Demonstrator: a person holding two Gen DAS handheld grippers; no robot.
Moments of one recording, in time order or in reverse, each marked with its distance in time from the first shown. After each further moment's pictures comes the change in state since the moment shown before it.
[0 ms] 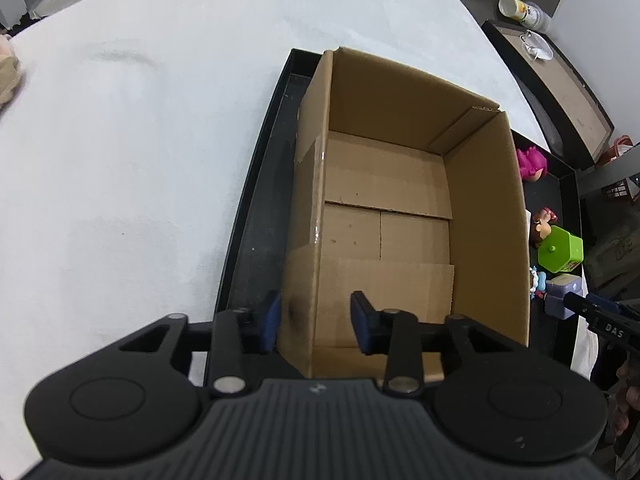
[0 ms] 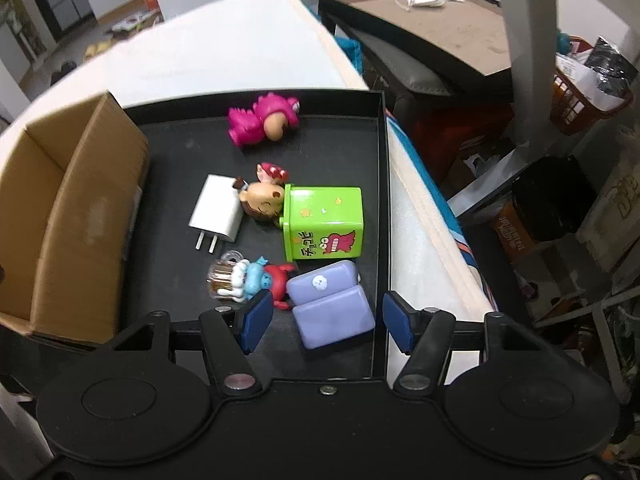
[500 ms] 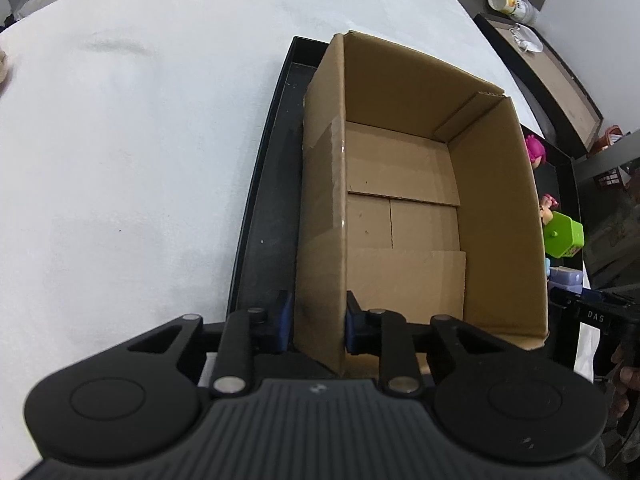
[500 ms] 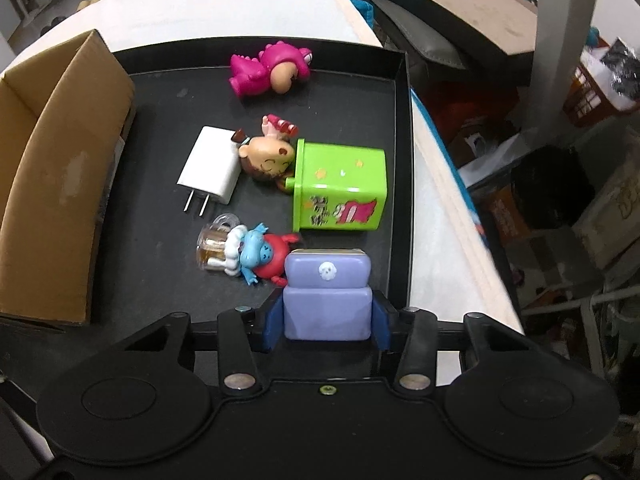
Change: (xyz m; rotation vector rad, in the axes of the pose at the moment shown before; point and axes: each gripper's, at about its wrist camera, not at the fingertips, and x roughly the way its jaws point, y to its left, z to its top) left arm 0.011 0.020 -0.010 0.032 -0.007 -0.057; right arm 0.021 0.018 -0.004 -0.042 0.097 -0.065
